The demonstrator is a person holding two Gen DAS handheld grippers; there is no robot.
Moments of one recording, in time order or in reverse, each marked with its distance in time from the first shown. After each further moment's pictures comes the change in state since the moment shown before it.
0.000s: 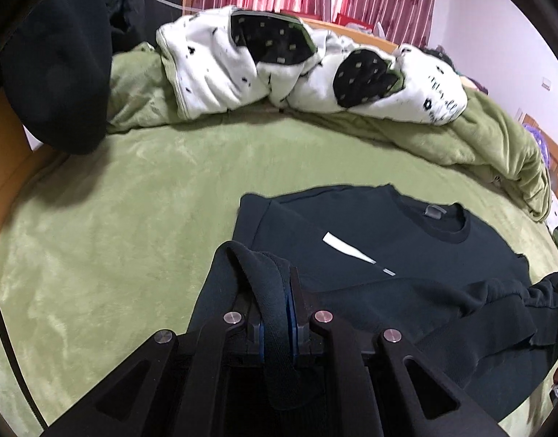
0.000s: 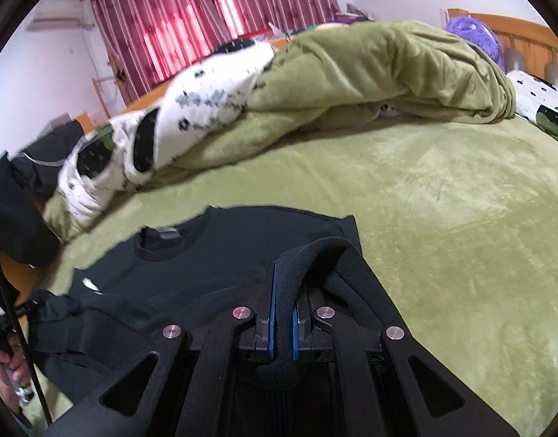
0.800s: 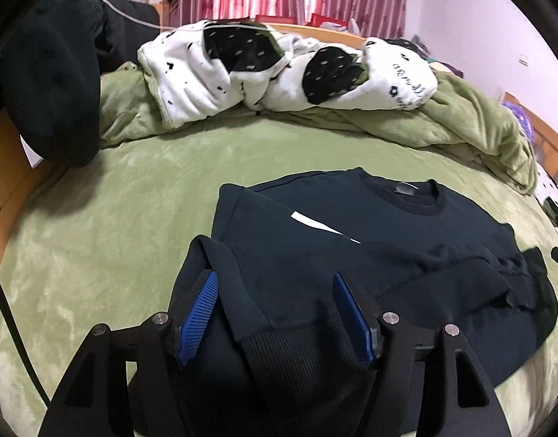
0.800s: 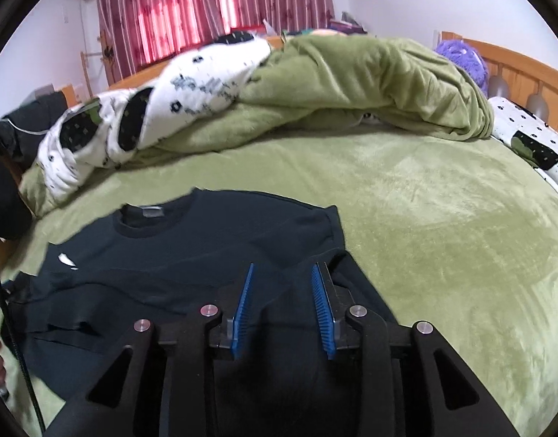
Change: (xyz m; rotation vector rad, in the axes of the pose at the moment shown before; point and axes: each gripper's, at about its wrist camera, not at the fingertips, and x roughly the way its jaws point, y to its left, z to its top) left arm -0.041 -0.024 -0.023 0.096 -0.031 -0.021; right arm -0.037 0.037 -0.020 -0.071 -0.024 -0.138
